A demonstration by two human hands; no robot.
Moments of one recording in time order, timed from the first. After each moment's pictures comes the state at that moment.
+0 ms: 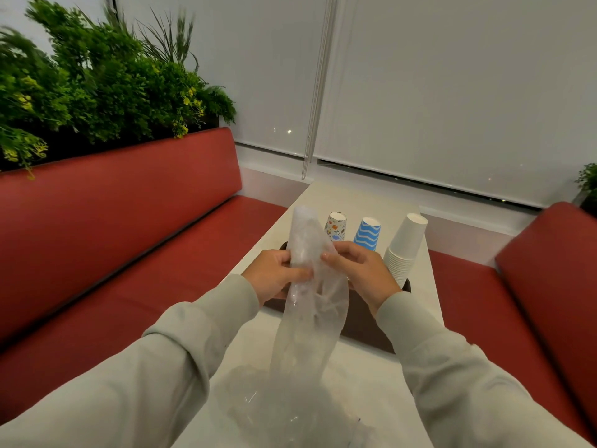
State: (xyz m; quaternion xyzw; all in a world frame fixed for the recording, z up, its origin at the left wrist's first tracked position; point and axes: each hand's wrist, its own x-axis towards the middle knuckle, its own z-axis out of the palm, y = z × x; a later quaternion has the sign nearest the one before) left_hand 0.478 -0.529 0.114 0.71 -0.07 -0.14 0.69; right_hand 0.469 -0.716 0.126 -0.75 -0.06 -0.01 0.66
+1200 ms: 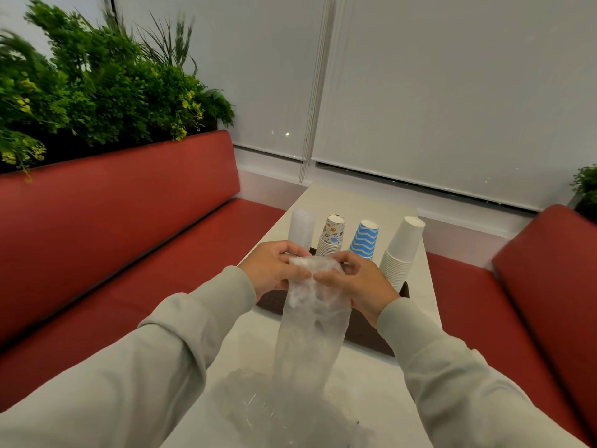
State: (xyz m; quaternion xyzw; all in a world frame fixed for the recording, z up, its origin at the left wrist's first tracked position) left_hand 0.483 -0.525 0.128 0.69 -0.08 -0.13 0.70; right_hand 0.466 -0.719 0.118 -0.75 -0.02 0.05 0.66
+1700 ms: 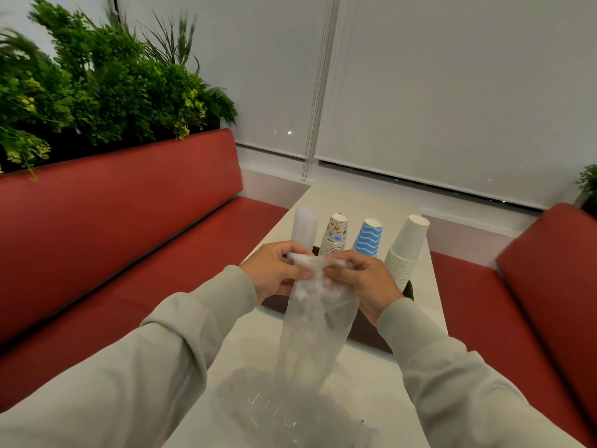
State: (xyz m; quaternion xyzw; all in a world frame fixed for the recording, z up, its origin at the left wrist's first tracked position) left_hand 0.479 -0.521 0.128 0.66 -0.09 -0.17 0.72; right_hand 0.462 -0.712 0.120 -0.68 -0.06 0.00 0.73
